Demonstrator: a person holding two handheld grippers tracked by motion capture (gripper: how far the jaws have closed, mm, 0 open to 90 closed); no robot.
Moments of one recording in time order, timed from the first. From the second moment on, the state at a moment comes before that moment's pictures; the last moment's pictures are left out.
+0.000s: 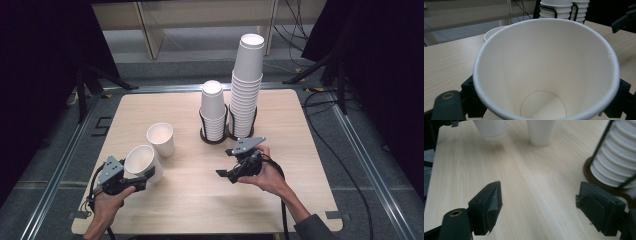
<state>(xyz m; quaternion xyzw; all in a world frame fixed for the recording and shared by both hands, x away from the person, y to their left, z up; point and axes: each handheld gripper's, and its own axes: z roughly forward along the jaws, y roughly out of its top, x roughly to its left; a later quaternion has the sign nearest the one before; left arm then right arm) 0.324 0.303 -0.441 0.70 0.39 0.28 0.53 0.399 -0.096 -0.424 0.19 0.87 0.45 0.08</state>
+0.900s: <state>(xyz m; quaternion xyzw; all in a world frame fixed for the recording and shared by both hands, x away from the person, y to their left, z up) 0.342 0.343 -0.452 0.67 0.47 0.32 0.47 0.402 -0.134 -0.438 0.26 0.86 0.42 0.10</state>
